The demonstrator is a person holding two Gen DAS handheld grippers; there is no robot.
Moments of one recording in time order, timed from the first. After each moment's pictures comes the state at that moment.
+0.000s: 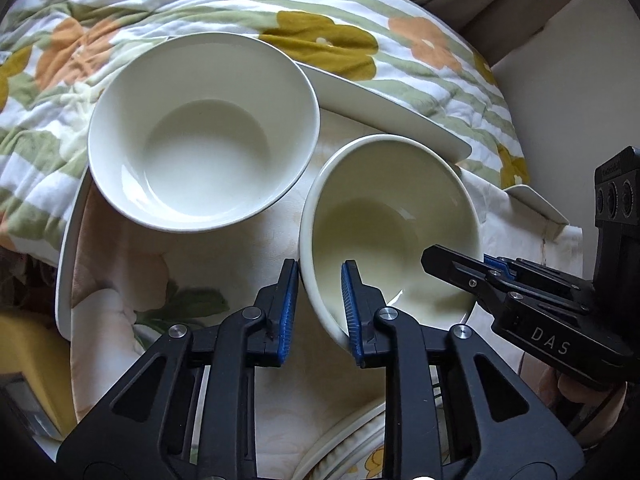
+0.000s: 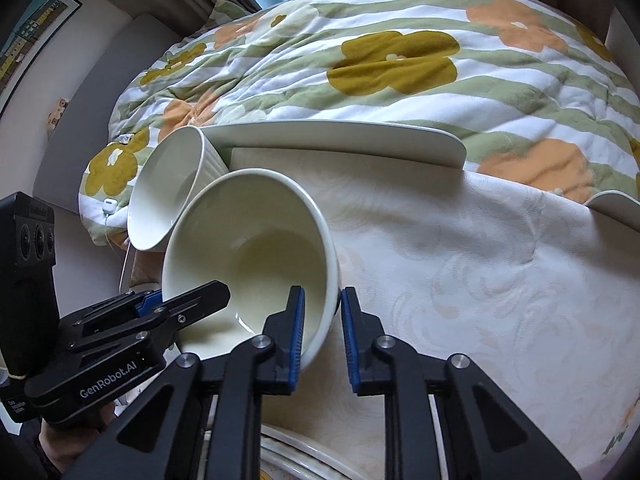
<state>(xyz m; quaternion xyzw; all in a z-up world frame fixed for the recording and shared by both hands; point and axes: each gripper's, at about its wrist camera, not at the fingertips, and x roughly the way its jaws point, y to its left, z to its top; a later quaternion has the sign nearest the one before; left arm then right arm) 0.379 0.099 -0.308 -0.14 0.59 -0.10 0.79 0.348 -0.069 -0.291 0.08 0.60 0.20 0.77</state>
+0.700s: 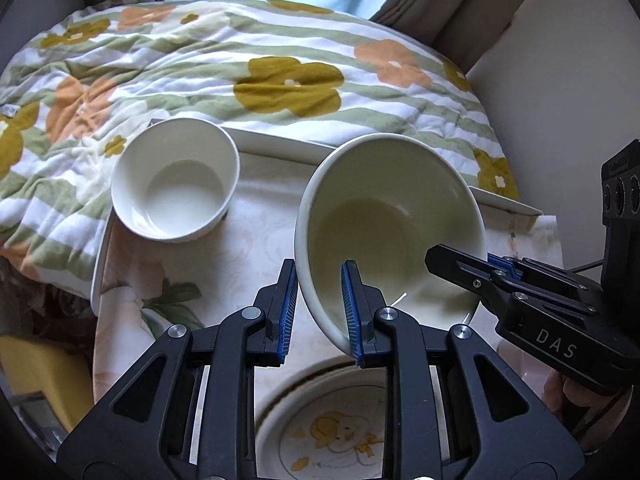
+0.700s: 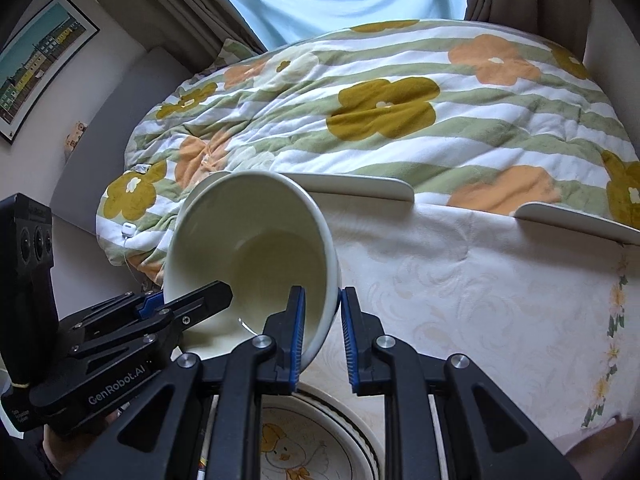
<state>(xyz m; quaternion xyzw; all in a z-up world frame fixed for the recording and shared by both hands) 0.342 0.054 -0.219 -0.10 0.54 -0.11 0.83 0.307 -0.113 -0.218 0.10 0.54 0.19 0.81</state>
